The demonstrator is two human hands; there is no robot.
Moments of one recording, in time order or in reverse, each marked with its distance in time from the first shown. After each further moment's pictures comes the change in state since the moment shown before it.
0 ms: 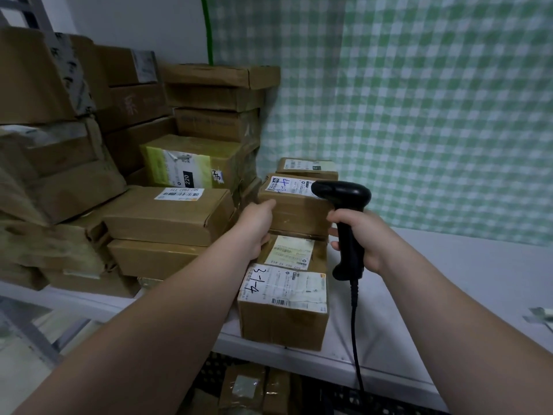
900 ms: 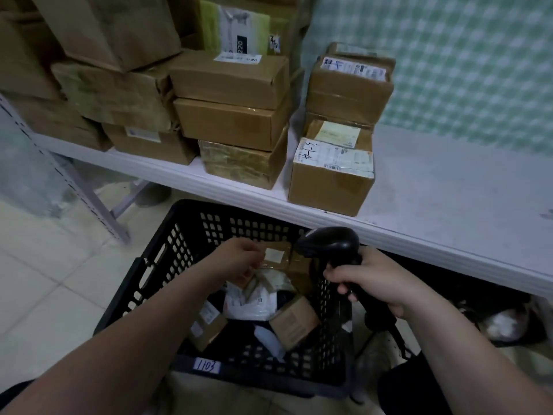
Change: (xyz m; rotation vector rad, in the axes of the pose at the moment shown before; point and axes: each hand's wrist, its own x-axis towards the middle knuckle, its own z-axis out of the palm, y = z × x) left_hand -0.107 -0.209 -0.163 0.590 -0.275 -0.147; right_hand -0.164 0.157 0.027 -0.439 -0.329 0.277
